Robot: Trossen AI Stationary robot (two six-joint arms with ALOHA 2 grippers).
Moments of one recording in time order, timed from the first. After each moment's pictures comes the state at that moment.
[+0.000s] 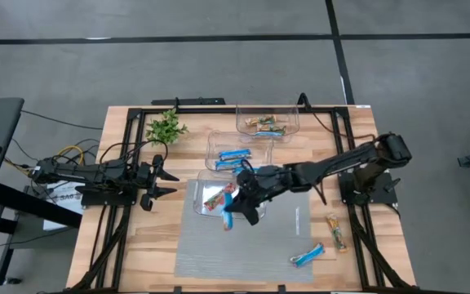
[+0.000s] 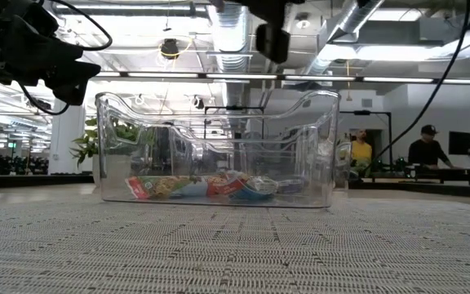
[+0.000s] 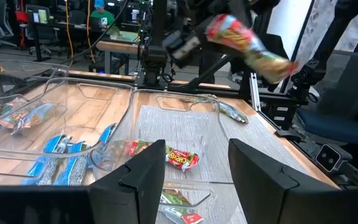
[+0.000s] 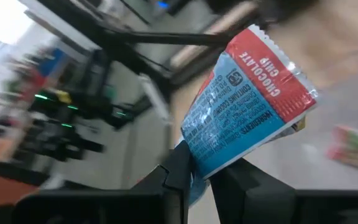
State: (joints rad) left arm -0.13 0.05 0.01 0.02 -0.01 -0.14; right arm 0.21 1.66 1.12 0.19 -0.19 0.71
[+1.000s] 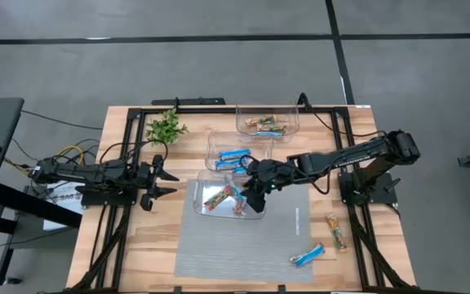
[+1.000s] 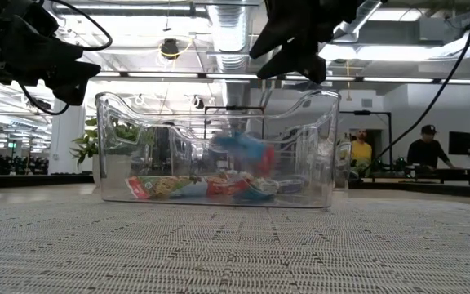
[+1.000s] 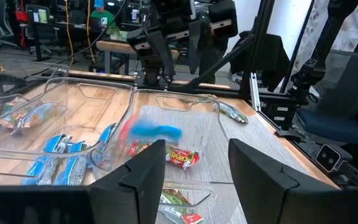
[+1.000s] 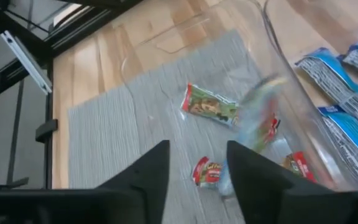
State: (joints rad) left arm -0.13 0.05 0.01 0.02 -0.01 -0.14; right arm 0.15 1.56 1.12 -0.29 0.03 0.55
